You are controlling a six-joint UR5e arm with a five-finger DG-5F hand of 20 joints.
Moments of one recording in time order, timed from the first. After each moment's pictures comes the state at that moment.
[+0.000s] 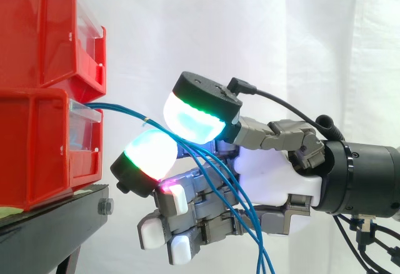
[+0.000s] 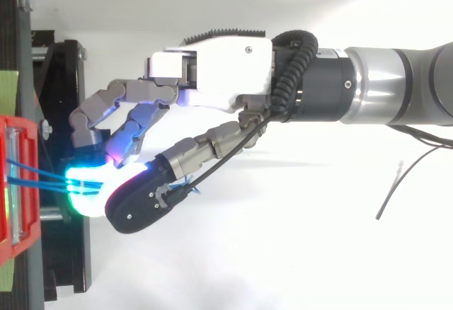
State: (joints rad) arm 0.06 -2.41 -1.12 -2.63 -1.55 -0.12
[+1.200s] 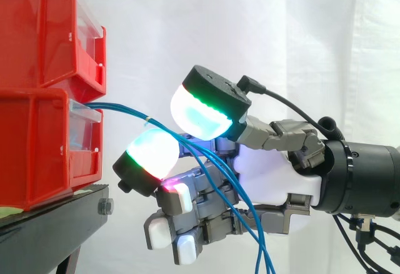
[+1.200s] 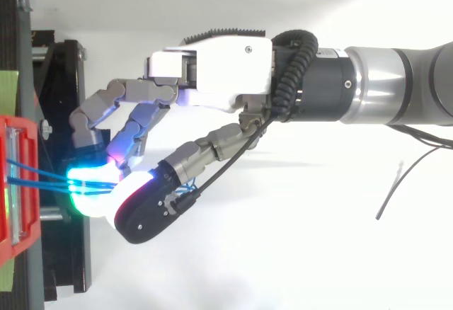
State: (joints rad) arm 0.06 -2.41 -1.12 -2.63 -1.55 -0.12
